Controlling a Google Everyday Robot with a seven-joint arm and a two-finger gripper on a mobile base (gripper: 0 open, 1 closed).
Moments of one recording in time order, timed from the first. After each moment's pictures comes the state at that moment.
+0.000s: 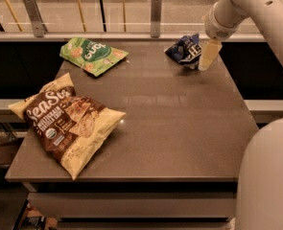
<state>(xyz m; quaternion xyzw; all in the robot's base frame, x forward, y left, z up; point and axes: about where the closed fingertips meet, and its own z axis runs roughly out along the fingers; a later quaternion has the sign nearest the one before) 0.770 -0.217 0.899 -0.64 0.71 -0.14 0.27</state>
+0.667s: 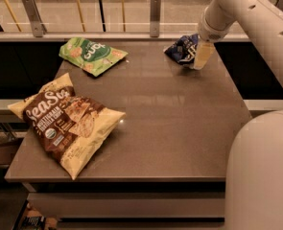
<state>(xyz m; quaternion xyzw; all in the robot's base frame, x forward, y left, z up) 0.782 -0.208 0.881 -0.65 0.71 -0.15 0.25</state>
